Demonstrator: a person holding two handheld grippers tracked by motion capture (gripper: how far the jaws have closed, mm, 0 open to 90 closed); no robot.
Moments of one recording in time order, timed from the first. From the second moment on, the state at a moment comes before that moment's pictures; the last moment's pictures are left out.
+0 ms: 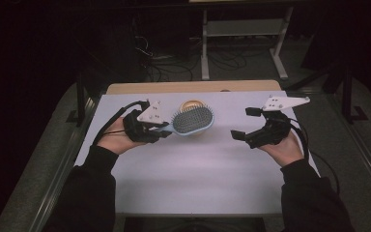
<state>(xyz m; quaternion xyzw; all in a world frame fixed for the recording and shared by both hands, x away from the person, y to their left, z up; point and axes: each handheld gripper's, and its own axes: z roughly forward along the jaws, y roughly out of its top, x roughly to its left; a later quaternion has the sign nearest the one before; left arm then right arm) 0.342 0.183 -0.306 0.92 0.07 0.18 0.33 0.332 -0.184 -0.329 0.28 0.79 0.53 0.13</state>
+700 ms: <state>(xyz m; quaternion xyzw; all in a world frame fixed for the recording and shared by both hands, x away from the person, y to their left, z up) 0.345 0.186 -0.296 0.91 0.08 0.21 0.34 0.357 -0.143 -0.304 0.25 0.80 0.54 0.10</state>
